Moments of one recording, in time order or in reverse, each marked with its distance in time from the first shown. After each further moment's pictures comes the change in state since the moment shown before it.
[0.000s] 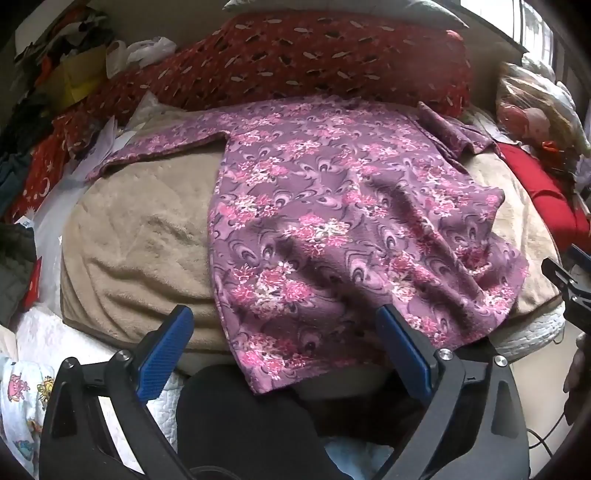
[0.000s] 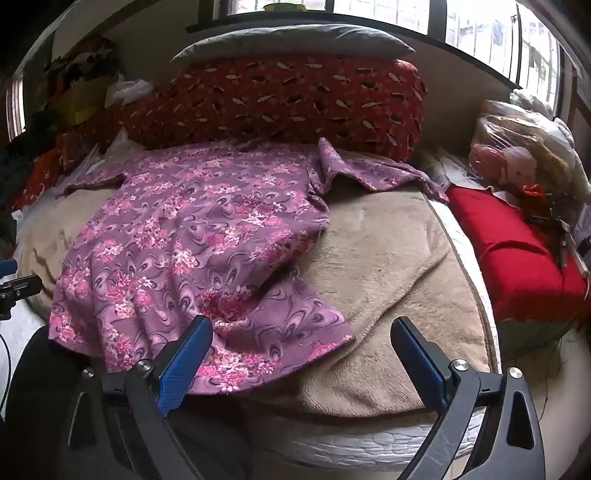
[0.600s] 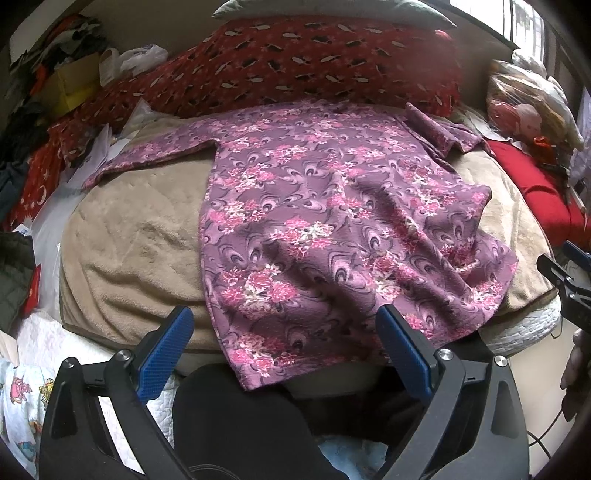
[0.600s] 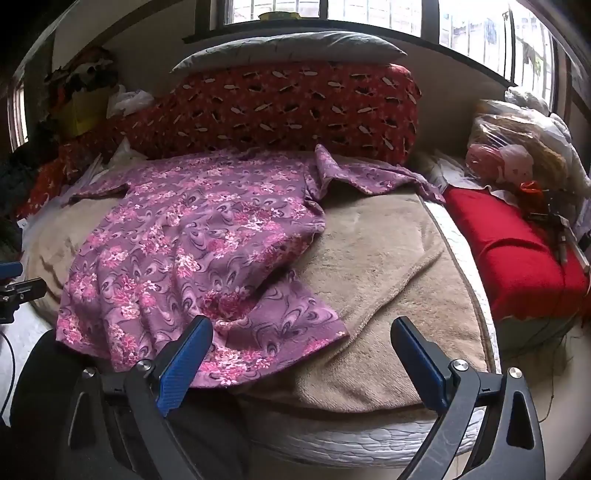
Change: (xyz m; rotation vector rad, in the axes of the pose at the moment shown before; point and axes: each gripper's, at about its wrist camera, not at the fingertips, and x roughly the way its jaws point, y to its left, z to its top) left arm -0.009 -0.010 0.001 0.023 -0.008 -0.016; right arm -0.010 -0.007 -0.004 0.016 -0.027 0.019
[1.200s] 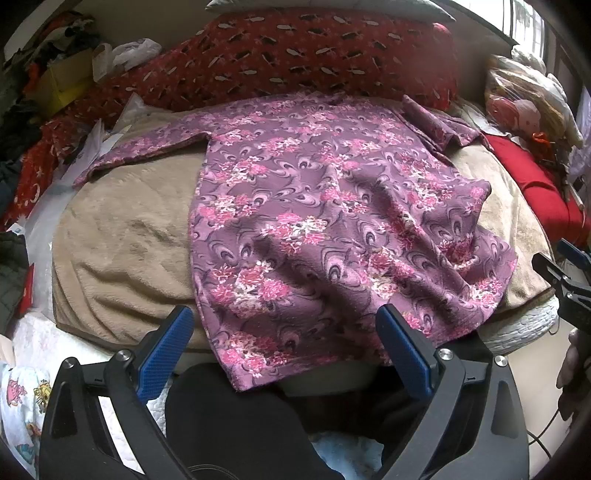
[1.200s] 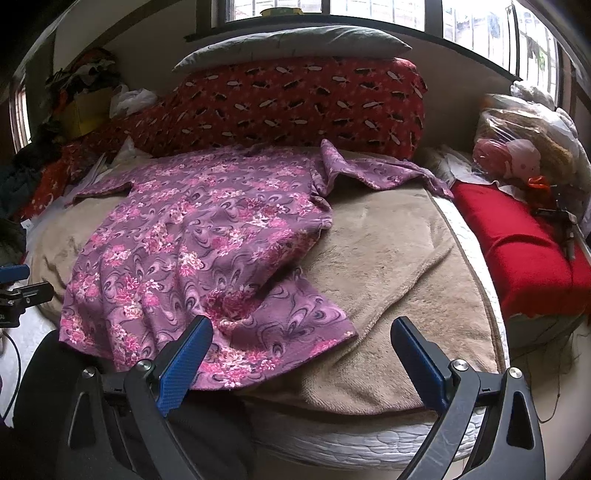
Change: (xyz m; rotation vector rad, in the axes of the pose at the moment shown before) left arm 0.009 -0.006 0.001 0.009 0.004 -0.008; right arm 0.010 0.000 -0.001 0.006 0.014 0.027
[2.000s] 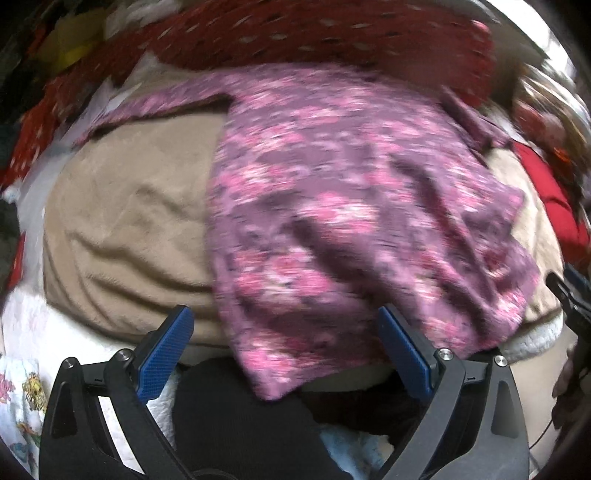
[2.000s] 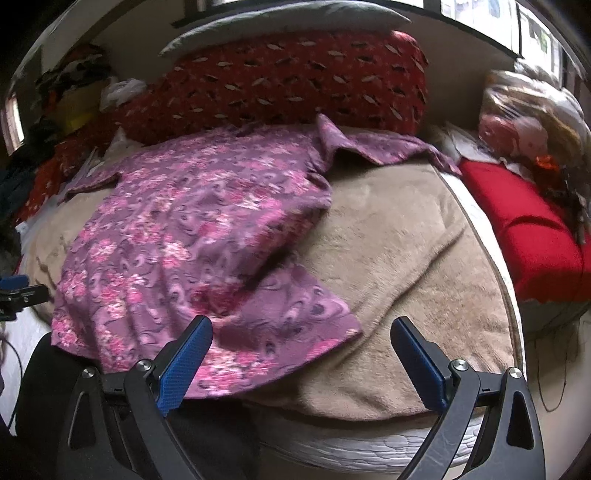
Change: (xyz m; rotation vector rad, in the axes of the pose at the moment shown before) left arm 0.043 0.055 0.006 -0.088 0.150 0.064; right arm 0.034 -0.013 -0.001 0.049 0.084 0.009
